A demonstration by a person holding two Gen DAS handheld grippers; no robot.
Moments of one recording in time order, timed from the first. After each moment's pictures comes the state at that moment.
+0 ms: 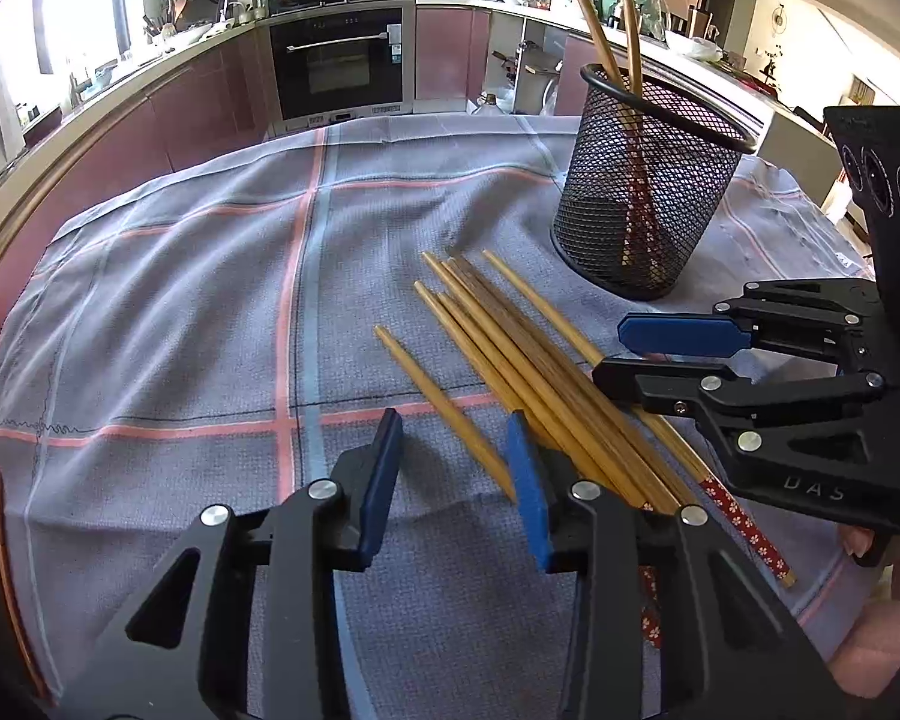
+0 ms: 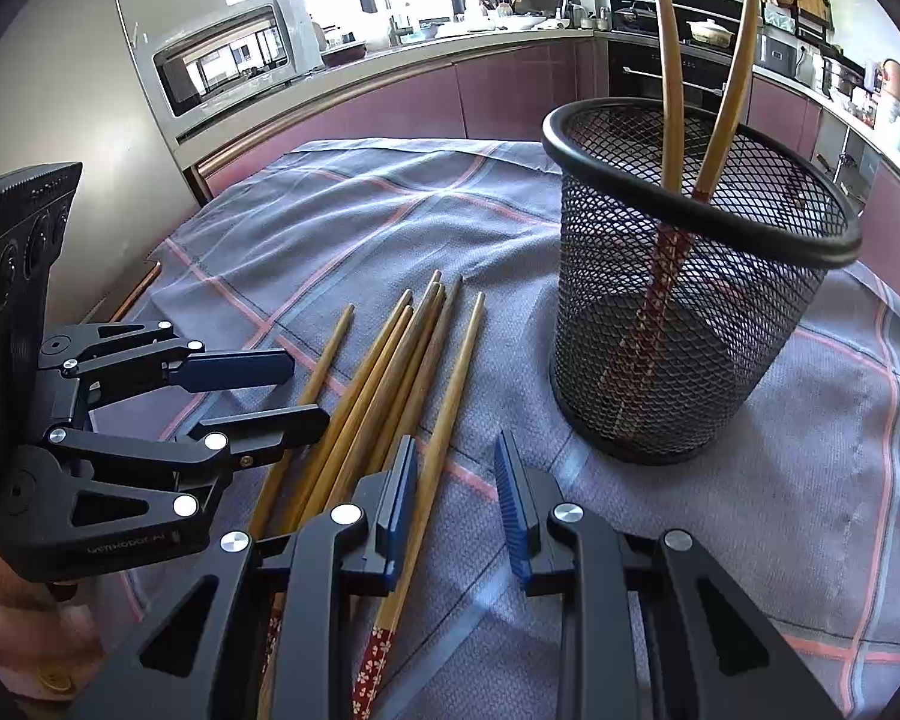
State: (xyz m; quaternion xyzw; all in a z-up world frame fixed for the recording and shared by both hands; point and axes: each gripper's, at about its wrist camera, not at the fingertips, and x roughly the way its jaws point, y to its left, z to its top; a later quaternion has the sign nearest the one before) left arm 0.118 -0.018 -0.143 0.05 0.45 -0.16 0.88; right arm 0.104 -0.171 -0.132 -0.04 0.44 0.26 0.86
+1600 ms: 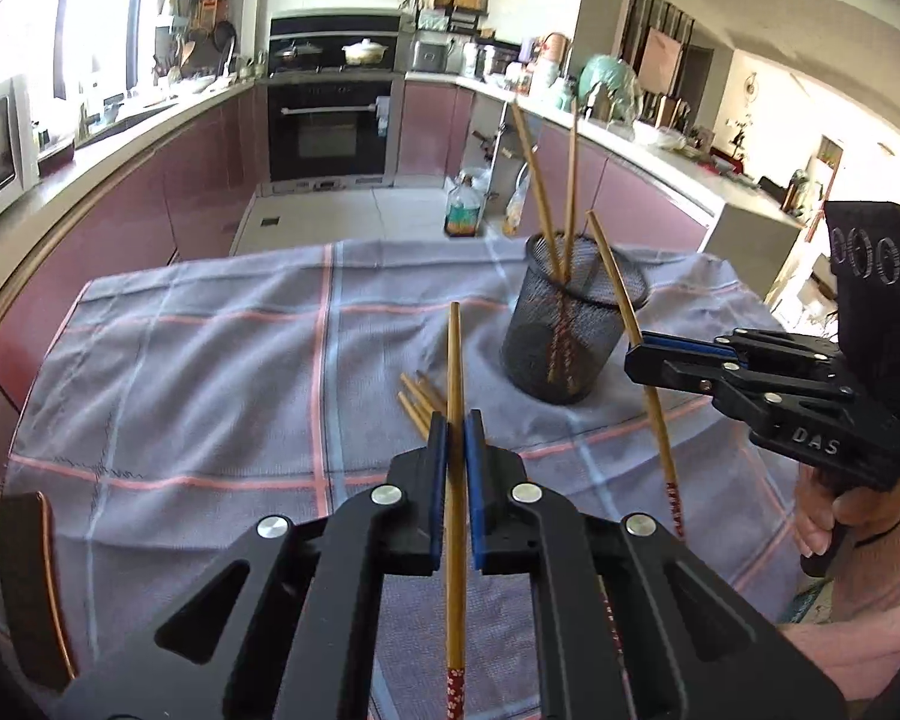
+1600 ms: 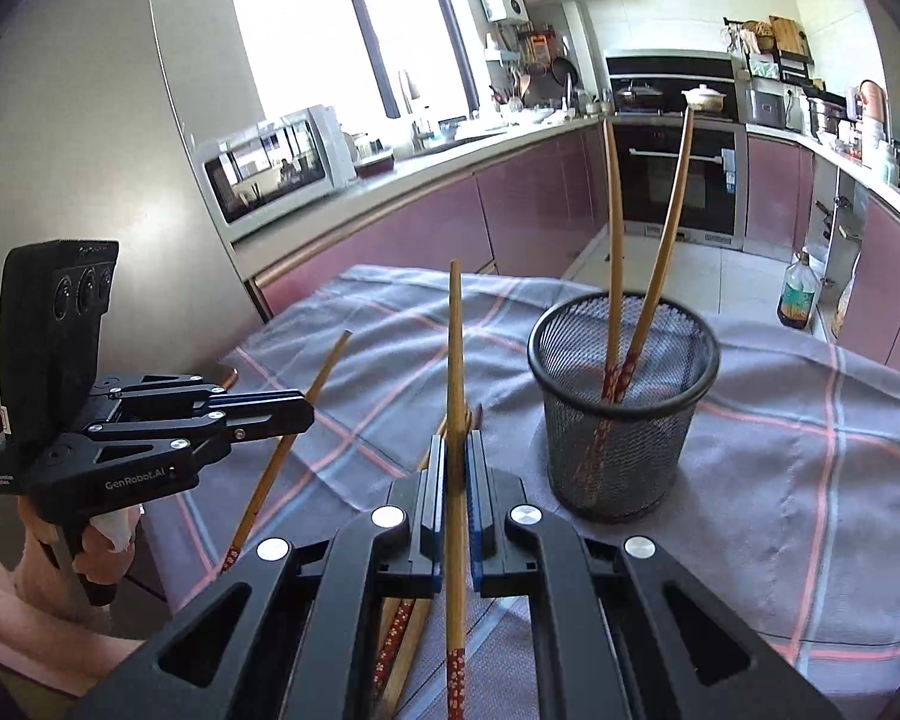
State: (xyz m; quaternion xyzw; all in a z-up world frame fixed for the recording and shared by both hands) left arm 0.076 0.003 -0.056 0.00 0.36 -0.20 0.91; right arm 0.070 -0.211 -0.054 0.03 0.32 0.30 0.90
